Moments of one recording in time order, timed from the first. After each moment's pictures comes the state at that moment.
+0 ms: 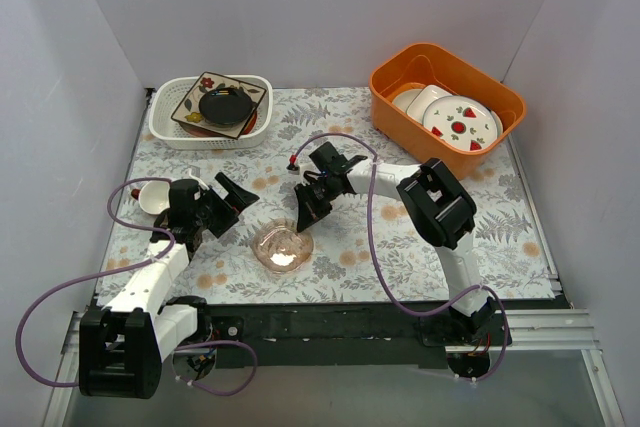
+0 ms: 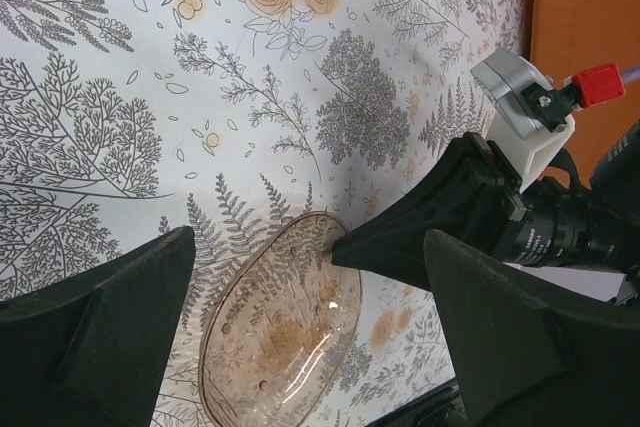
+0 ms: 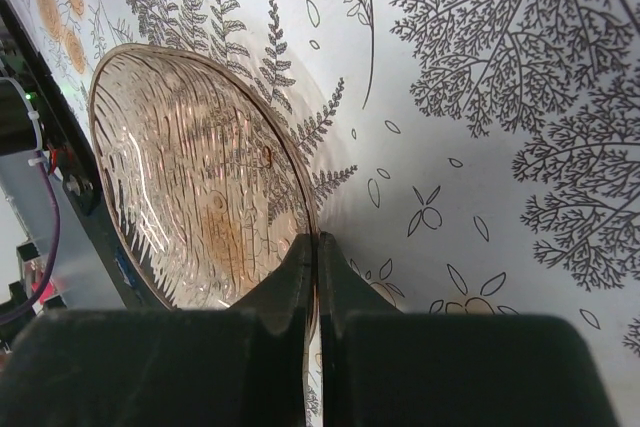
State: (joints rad) left arm -0.06 1.00 0.45 -0.09 0.32 -0.86; right arm 0.76 2.14 1.43 -0.36 -0.70 0.23
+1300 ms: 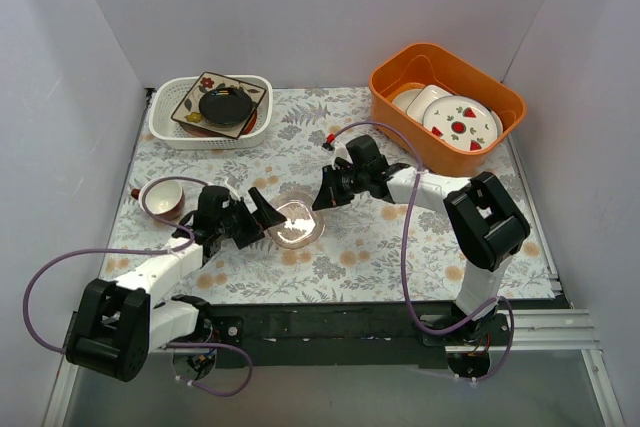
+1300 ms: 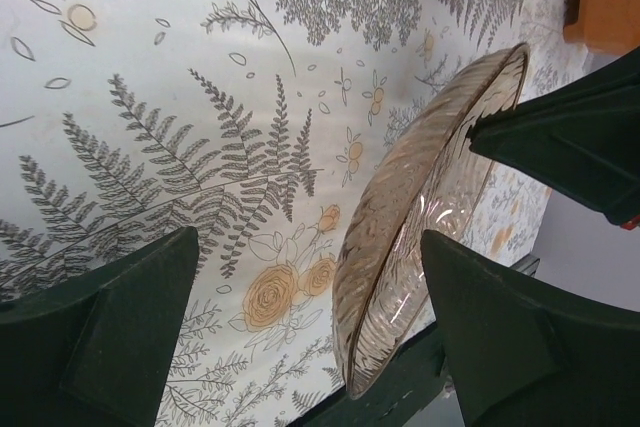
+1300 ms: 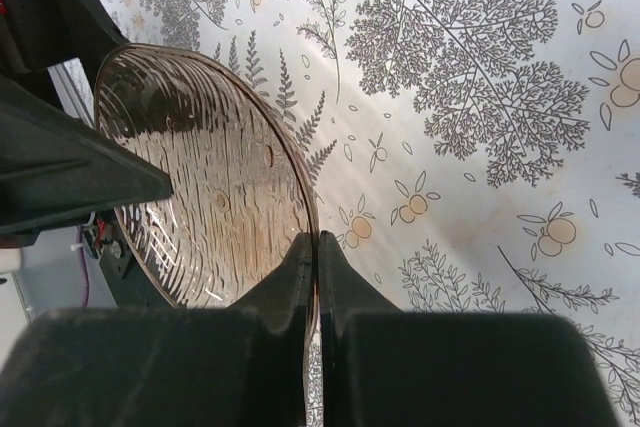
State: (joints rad) left arm -0.28 1.10 0.40 -0.01 0.35 -0.85; right arm 0.66 1.81 1.09 -0.01 -0.61 0.42
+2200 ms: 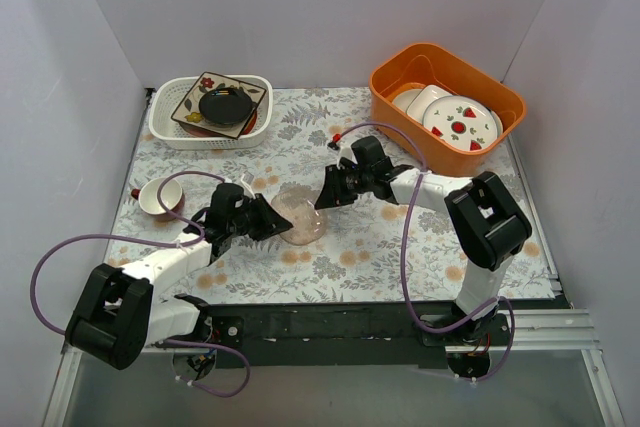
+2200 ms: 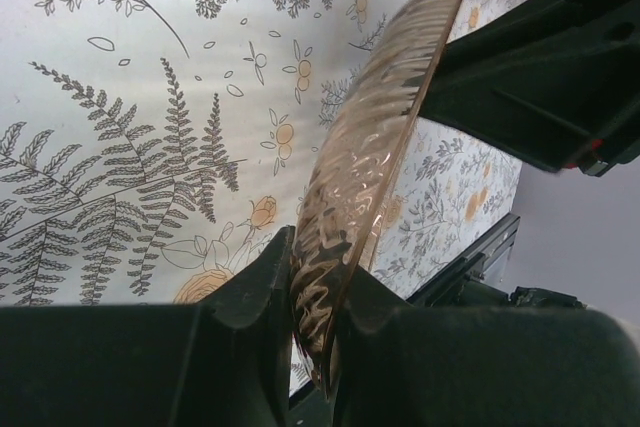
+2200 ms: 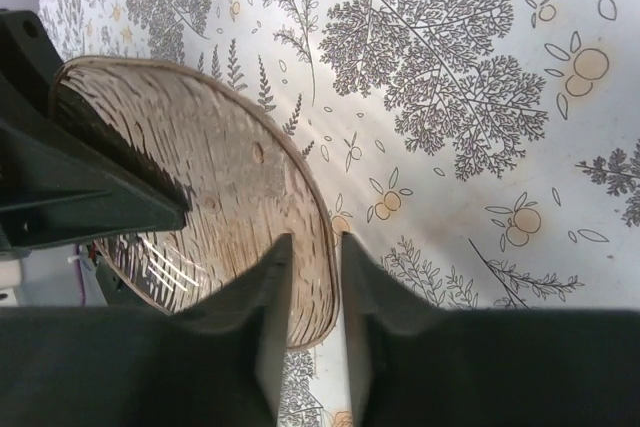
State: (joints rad) left arm -0.40 1.18 0.43 0.10 0.37 -0.91; right arm 0.63 1.81 1.06 0.03 -0.60 0.43
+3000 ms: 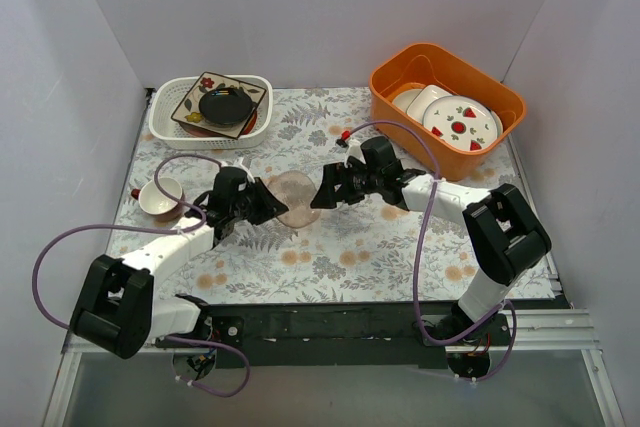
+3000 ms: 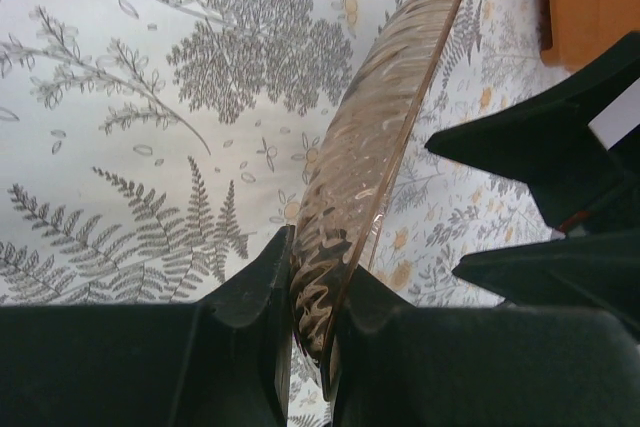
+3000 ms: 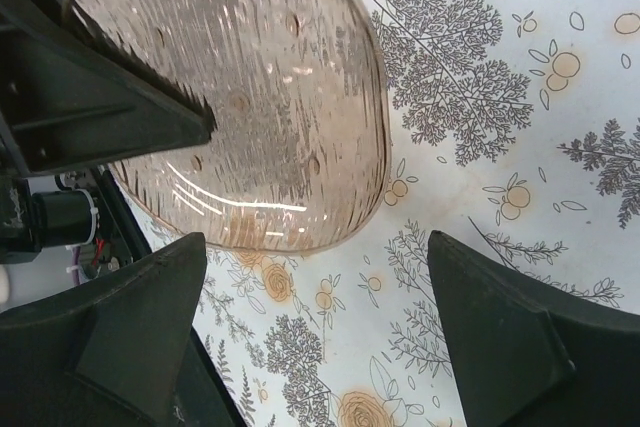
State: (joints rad) left arm -0.40 1.23 0.57 -0.01 0.24 -0.86; right arm 0.62 1.68 0.97 0.07 -0.56 0.44
